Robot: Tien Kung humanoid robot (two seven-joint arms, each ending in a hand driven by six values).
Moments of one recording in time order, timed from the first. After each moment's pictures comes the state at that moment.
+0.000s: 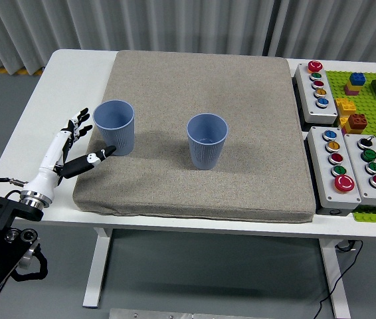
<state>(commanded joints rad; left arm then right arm) -0.07 0.25 -1.28 -1.35 1.39 0.14 -0.25 0.11 -0.06 1.88 0.25 -1.89 -0.09 -0.34</state>
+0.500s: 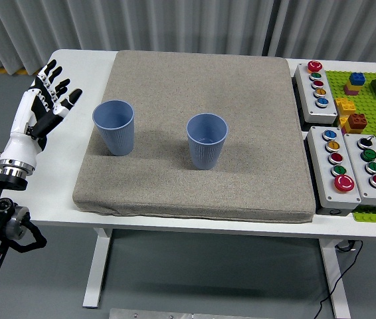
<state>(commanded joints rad) -0.13 0.23 -1.40 -1.42 1.06 0.07 -0.24 0.10 -0.06 1.88 0.25 -1.89 -0.09 -0.34</state>
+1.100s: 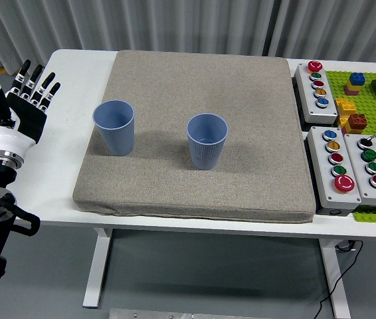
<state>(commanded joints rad) -0.18 0.22 -1.49 -1.34 0.40 -0.09 -0.16 0.10 -0.05 1.88 0.25 -1.89 -0.09 -0.34</state>
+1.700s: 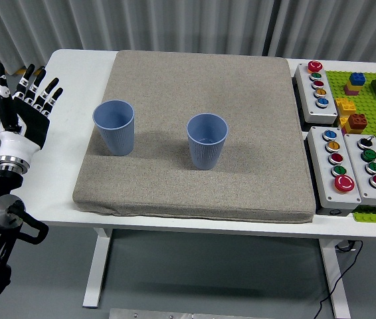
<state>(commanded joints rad) -0.14 0.19 -1.42 -1.40 0.59 0.05 -0.23 0.11 -0.06 1.88 0.25 -1.89 -0.09 -0.34</state>
